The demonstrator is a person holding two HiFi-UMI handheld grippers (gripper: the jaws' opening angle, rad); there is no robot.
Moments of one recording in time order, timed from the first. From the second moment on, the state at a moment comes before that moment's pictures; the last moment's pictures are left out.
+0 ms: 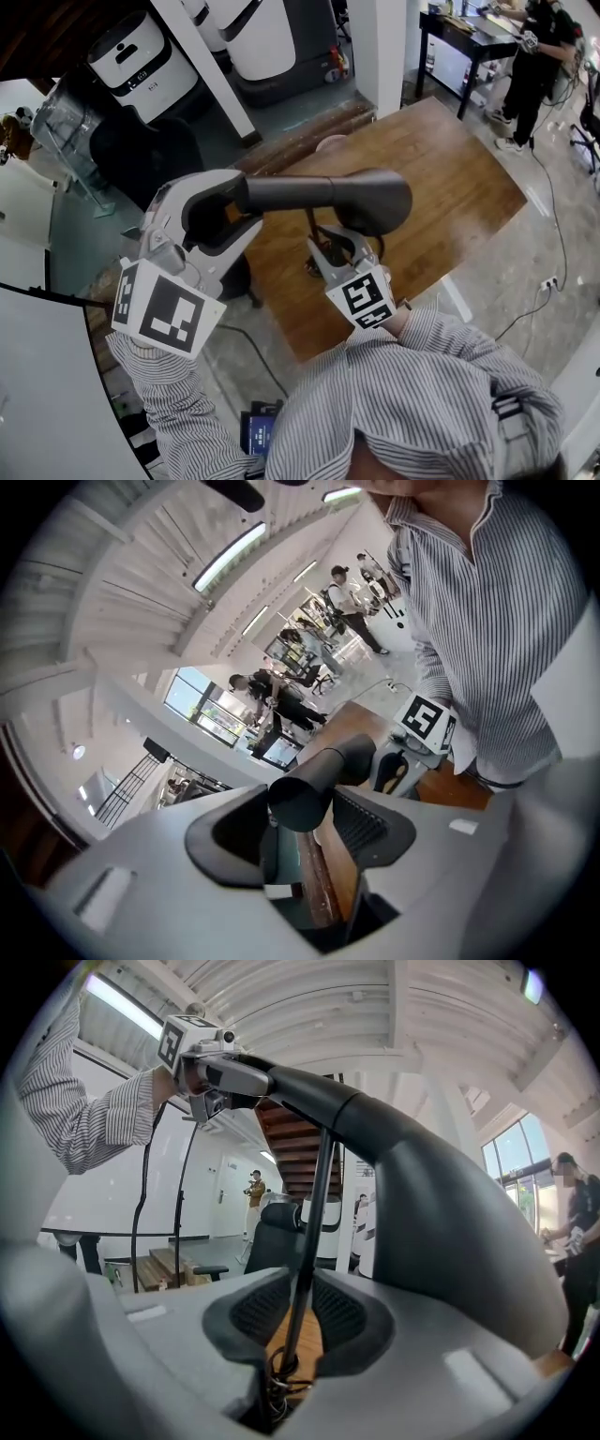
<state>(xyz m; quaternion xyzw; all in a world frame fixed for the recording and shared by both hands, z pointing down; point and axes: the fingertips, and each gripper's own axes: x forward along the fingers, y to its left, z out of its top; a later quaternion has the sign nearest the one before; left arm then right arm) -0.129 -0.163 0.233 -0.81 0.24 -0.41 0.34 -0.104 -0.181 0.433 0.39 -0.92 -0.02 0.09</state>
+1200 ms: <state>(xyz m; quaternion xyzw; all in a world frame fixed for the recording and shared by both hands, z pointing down) -0.070 -0.121 0.432 -0.89 0.45 -0.05 -0.05 -0.049 -0.127 0.432 0.27 -0.96 0.05 0.04</state>
